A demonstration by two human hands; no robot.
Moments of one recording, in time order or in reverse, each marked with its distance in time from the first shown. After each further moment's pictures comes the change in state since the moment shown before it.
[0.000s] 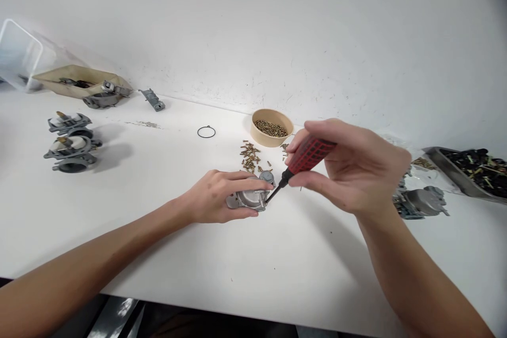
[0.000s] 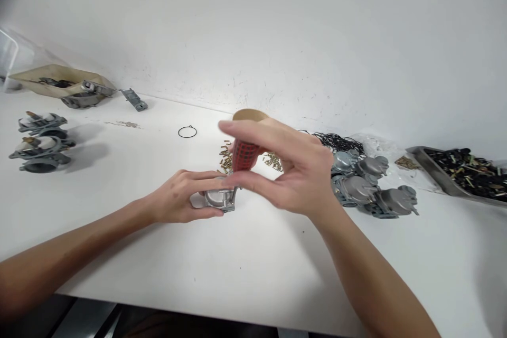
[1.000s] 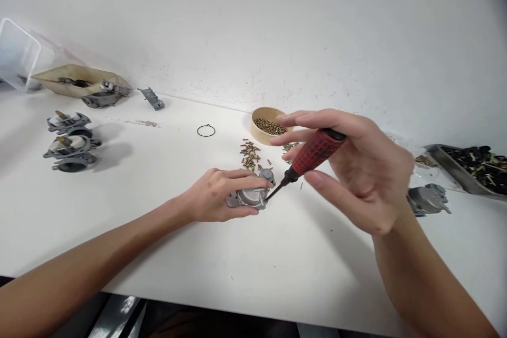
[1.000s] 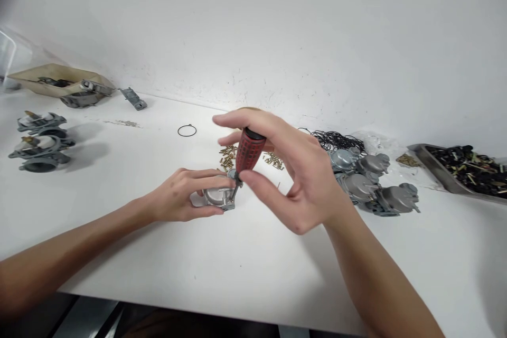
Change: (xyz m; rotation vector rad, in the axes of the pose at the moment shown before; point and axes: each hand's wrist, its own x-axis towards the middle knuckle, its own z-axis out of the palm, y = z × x) left_hand 0.000 0.002 -0.001 0.004 -0.006 0.003; right_hand 0.002 -0.011 -0.008 -0.024 -0.136 0.067
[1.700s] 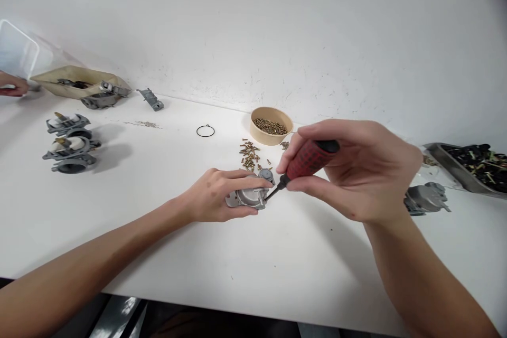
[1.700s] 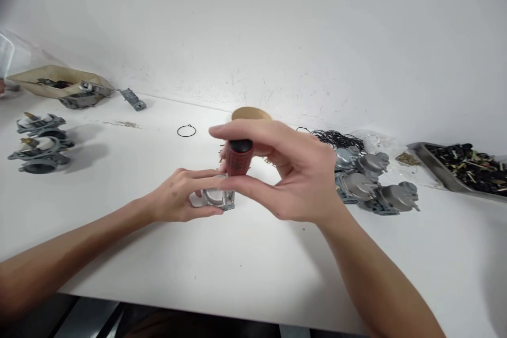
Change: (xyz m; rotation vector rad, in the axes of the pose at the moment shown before) left_hand 0.000 0.001 0.000 -0.011 -0.002 -0.004; right_hand 0.003 0.001 0.011 0.018 0.128 -0.089
